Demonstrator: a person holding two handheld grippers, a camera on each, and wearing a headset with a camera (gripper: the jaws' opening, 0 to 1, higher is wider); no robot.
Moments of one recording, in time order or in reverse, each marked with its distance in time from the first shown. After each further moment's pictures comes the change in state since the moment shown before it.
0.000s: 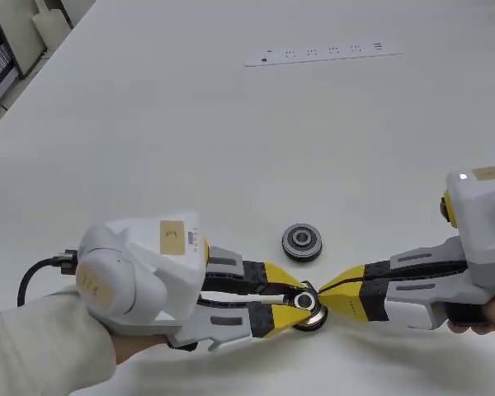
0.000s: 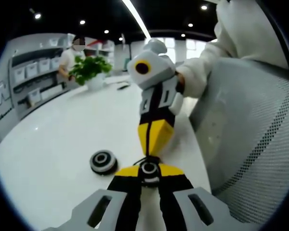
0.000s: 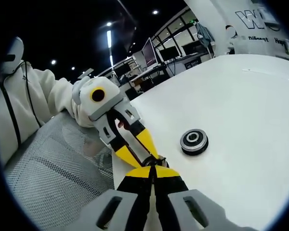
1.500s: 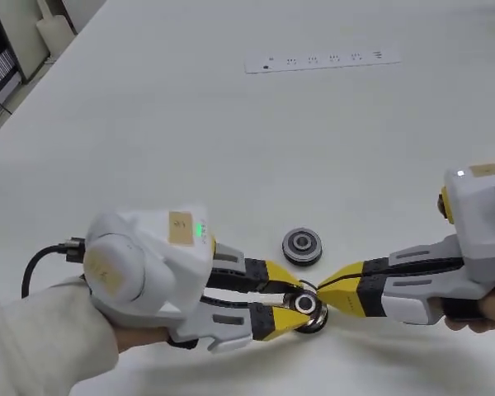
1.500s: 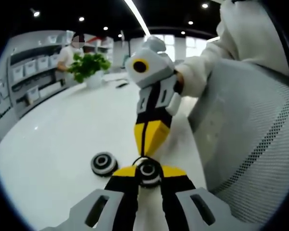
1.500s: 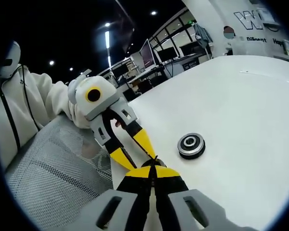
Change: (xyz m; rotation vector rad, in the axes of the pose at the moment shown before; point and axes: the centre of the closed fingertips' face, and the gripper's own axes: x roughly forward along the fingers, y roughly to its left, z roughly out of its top) left arm -0.005 -0.001 0.009 -0.008 0.030 -0.015; right arm -0.002 -0.002 0.007 0.005 -0.006 -0.020
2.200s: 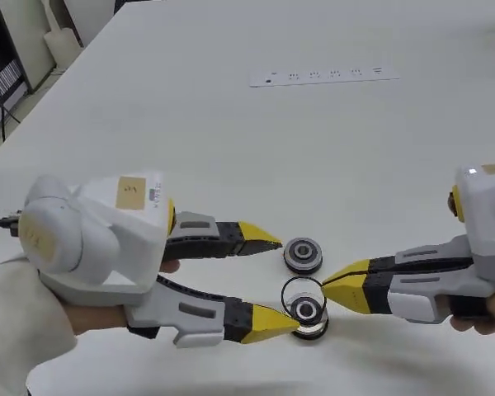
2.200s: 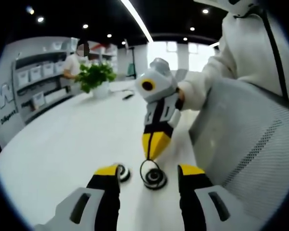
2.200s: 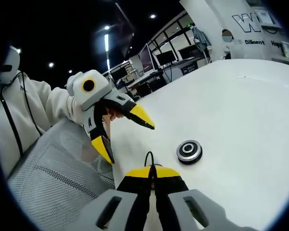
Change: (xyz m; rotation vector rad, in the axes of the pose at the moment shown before) left arm -0.037 0.009 0.029 0.001 -0.066 0.043; right arm -0.009 0.004 0.013 -0.003 -0.031 -0.015
